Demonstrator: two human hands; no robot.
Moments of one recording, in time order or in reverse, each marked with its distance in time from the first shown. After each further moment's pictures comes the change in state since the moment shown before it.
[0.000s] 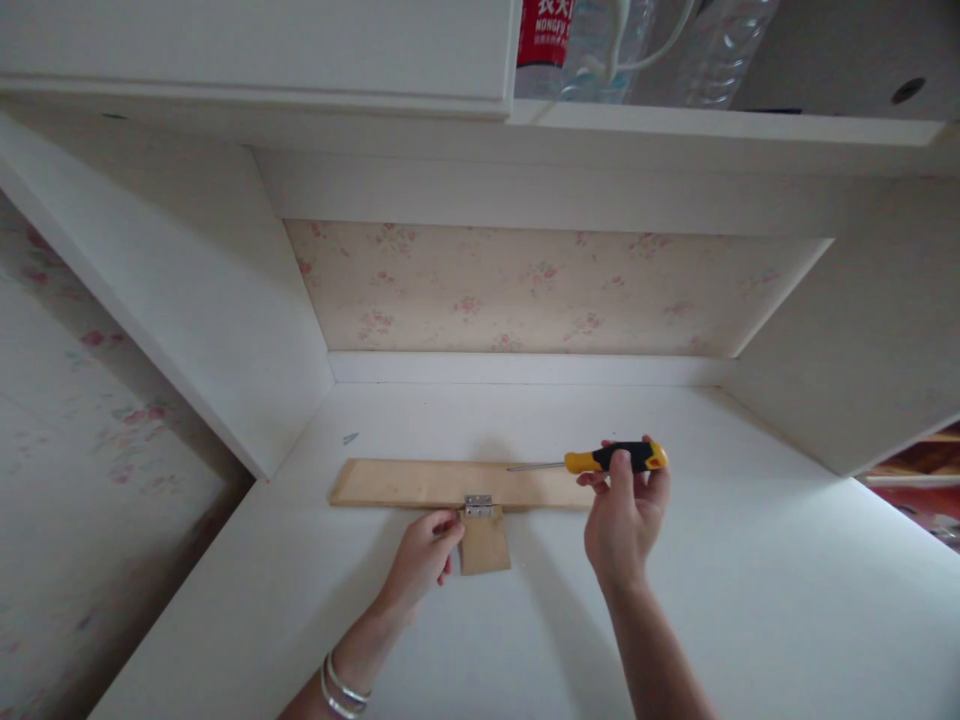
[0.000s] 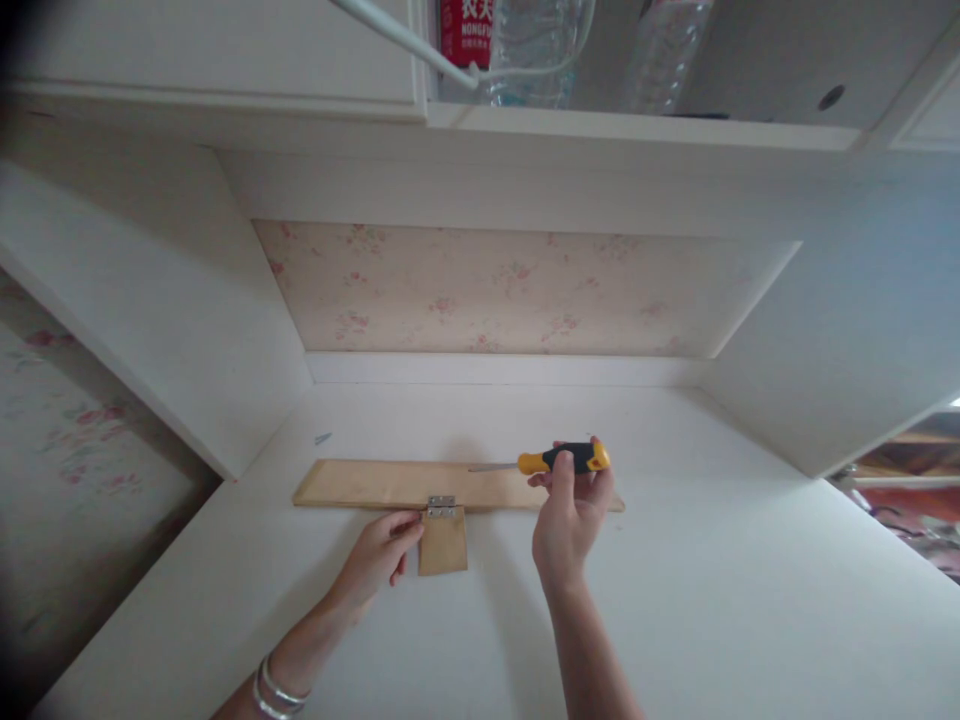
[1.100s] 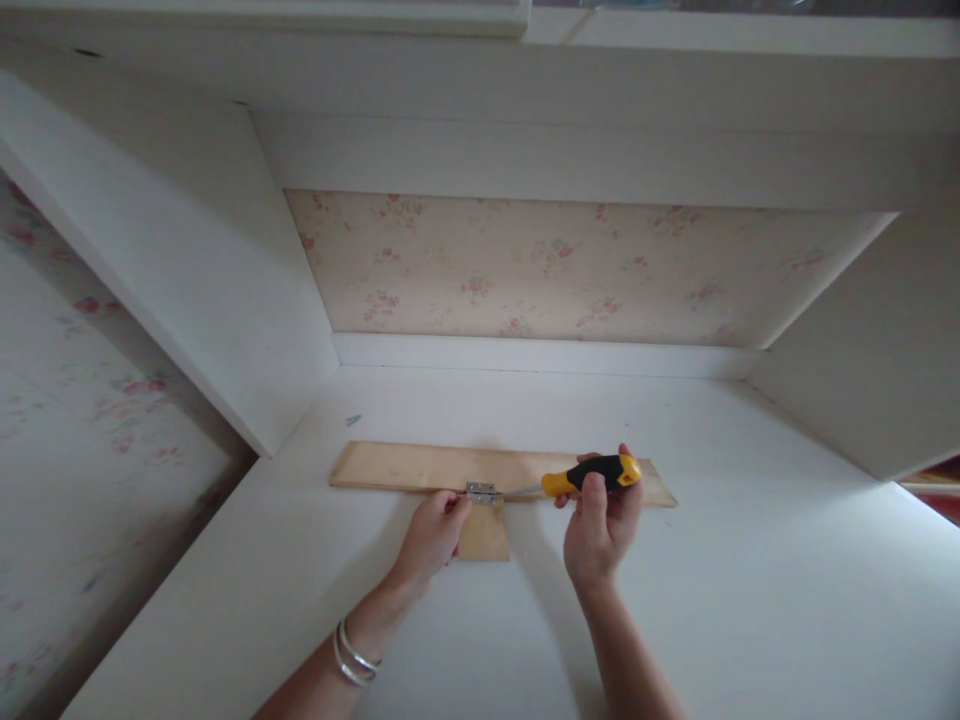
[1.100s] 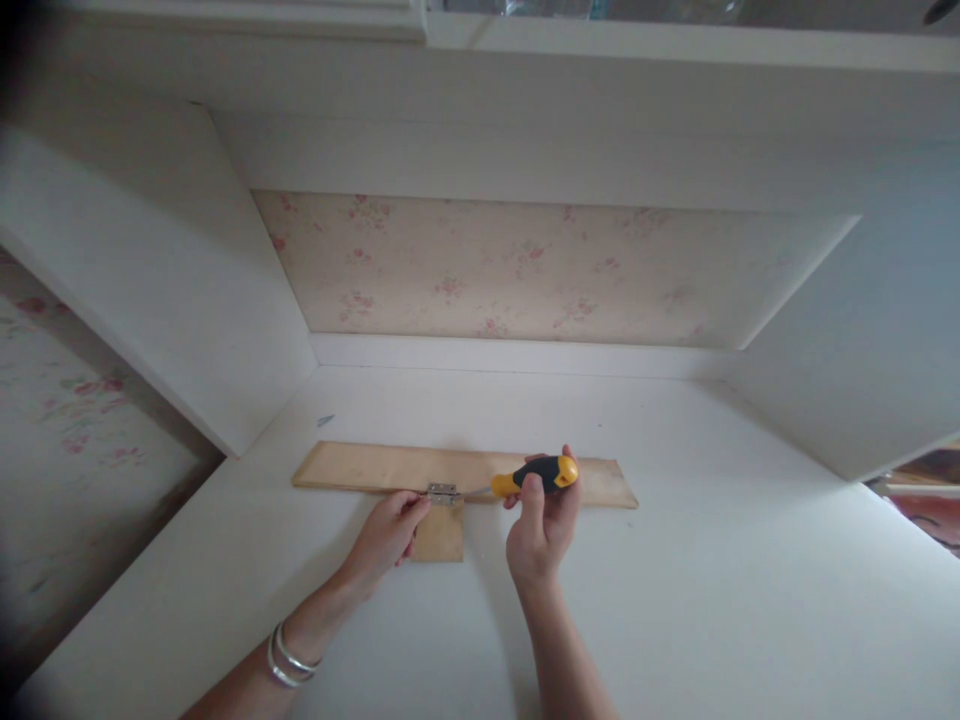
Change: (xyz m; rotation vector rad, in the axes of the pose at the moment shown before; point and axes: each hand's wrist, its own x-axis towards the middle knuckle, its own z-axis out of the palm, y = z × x) left_hand 0.007 0.004 0.018 0.094 0.105 -0.017; right_hand -0.033 0.039 -0.010 0.013 -0.175 -0.093
